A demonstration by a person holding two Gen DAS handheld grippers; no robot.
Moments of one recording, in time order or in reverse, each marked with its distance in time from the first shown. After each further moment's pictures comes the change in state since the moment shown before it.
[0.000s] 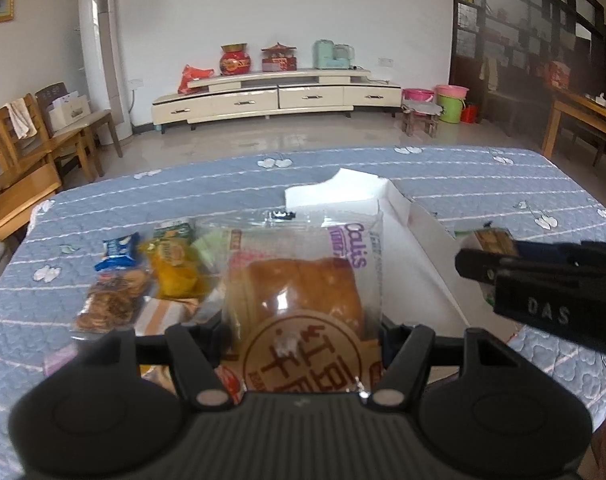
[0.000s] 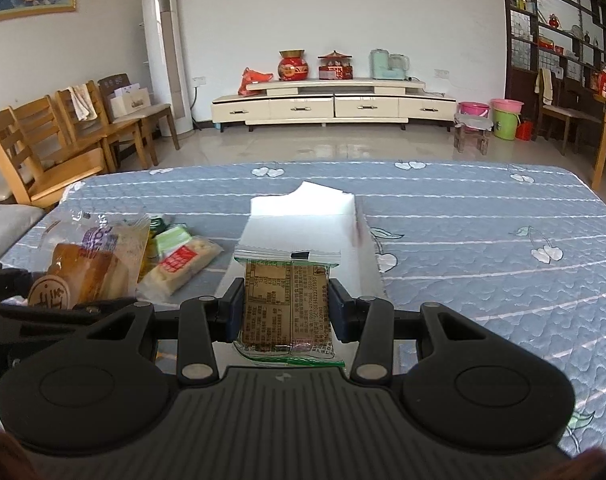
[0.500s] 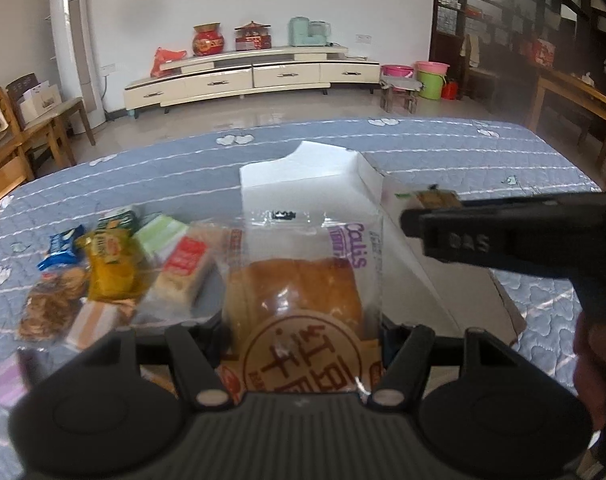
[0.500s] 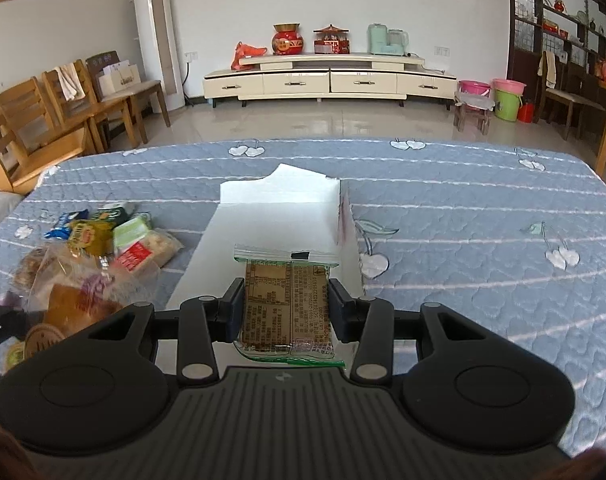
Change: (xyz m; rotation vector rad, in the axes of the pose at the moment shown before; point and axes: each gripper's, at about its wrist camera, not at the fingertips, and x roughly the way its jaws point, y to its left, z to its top) left arm 0.046 -0.033 0.002 0.033 0.062 -0.057; right arm 0.070 -0.026 0.022 -0.016 0.084 -0.011
